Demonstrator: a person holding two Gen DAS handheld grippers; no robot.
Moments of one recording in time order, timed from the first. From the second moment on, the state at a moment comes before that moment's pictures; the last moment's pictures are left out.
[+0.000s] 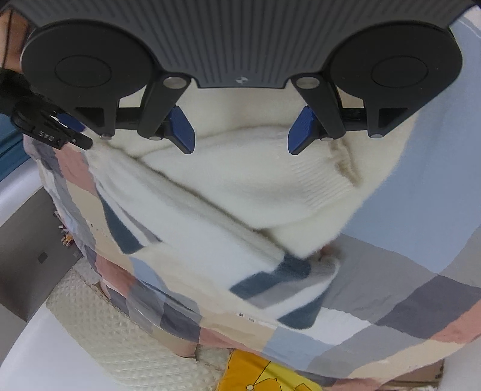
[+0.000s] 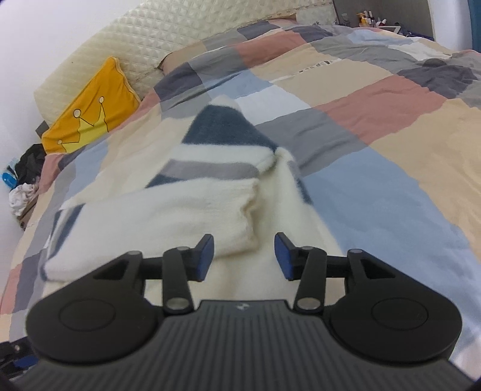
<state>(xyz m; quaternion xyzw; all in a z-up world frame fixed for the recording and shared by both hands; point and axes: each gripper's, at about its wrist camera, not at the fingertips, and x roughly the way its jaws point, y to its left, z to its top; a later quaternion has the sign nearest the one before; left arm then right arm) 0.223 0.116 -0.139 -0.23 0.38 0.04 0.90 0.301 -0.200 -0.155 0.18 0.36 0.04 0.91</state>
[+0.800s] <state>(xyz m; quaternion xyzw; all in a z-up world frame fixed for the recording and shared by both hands) 0.187 0.226 -0.093 -0.29 0.45 0.04 0.84 0.252 -0.248 -0.102 0.27 0.49 0.16 0.81</state>
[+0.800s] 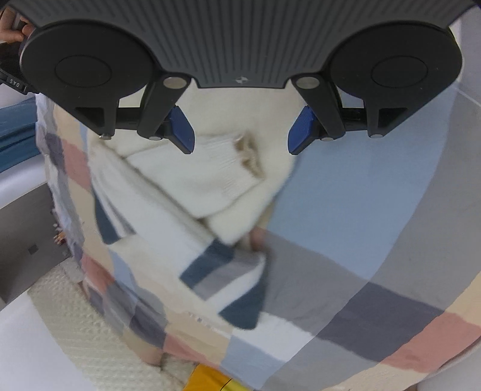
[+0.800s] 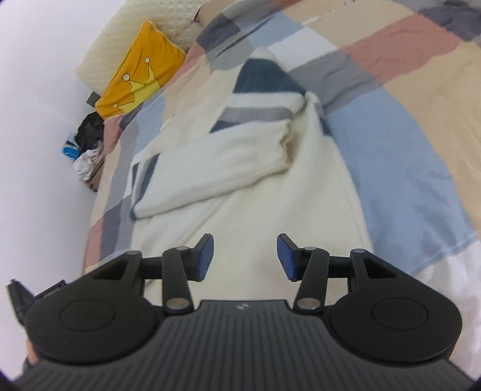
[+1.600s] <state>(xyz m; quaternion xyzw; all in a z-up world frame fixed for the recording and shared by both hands) 0.174 0.228 -0.162 -0.39 0.50 0.05 0.77 0.250 -0.269 -0.159 0.31 0.52 0.01 0.80</state>
